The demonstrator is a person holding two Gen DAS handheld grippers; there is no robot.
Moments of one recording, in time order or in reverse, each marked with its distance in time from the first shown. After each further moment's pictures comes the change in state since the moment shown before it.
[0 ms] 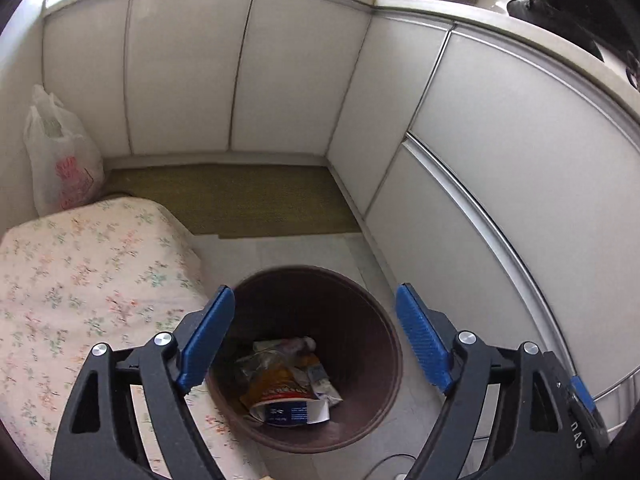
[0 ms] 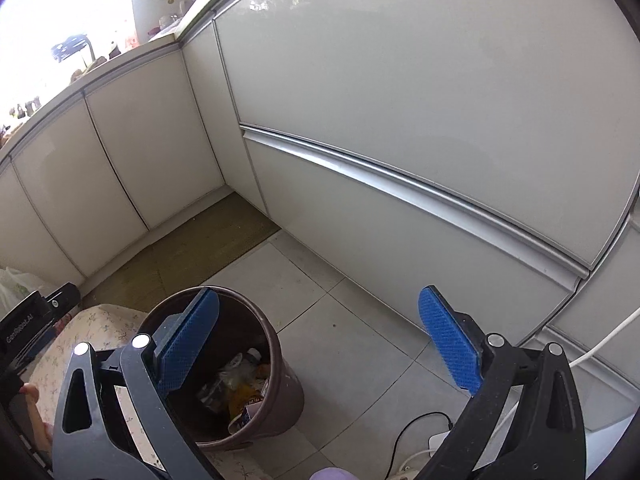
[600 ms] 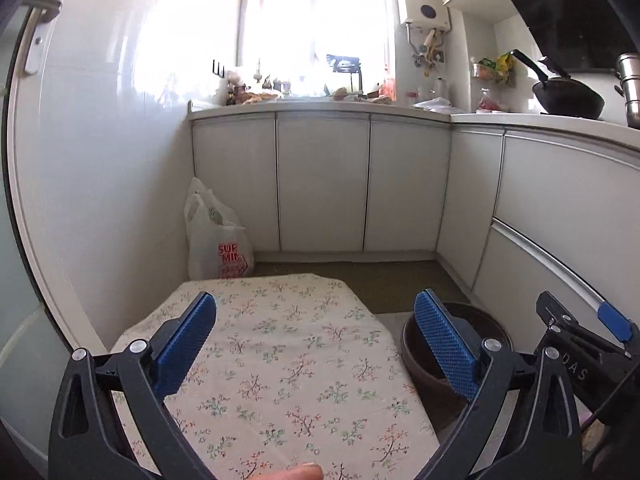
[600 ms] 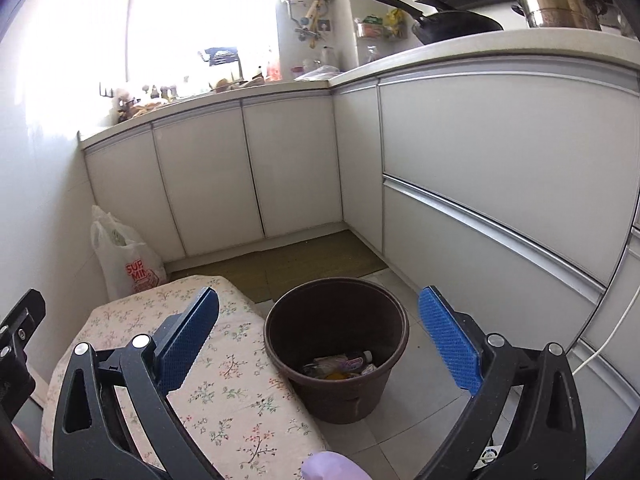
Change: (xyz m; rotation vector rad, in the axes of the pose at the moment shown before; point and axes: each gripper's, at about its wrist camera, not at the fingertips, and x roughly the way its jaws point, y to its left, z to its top) left arm -0.239 0.124 -0.125 0.005 -0.386 0.336; right arm -0.171 0.096 -0.105 -0.256 -0.231 0.317
